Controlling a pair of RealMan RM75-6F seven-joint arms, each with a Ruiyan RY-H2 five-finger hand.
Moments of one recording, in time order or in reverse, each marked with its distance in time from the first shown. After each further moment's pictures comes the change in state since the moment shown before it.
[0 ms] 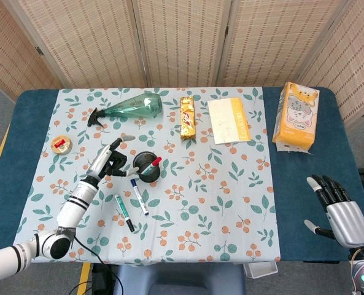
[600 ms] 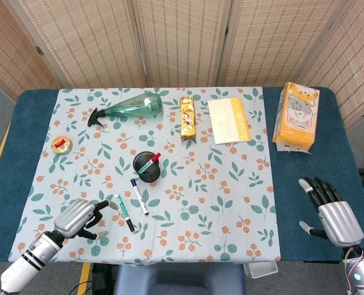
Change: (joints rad) left arm 0.231 0.306 0.351 -0.245 0.523 0.170 0.349; right arm 0.017 -0.014 -0.008 -0.011 -0.005 -0.045 -0.048
